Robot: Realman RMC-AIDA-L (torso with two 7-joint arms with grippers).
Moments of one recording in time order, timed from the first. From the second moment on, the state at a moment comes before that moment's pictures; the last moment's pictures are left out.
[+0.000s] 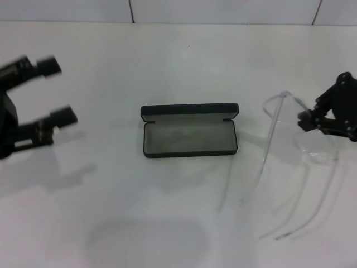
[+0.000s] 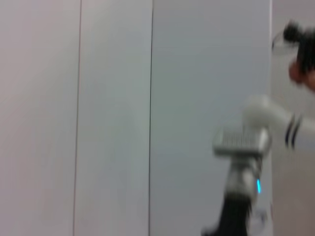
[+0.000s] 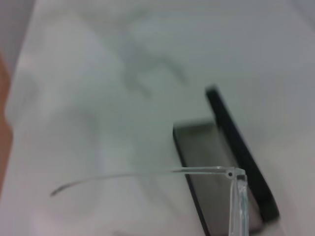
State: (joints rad) left arm -0.21 -2.03 0.74 0.96 1.45 1.97 -1.32; right arm 0.61 2.01 -0.93 -1.33 -2.26 -1.84 1.68
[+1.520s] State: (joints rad) left arm -0.46 -2.10 1.06 0.67 1.32 1.95 -1.06; right arm 0.67 2.03 -1.07 -0.69 -1.54 -1.72 1.62
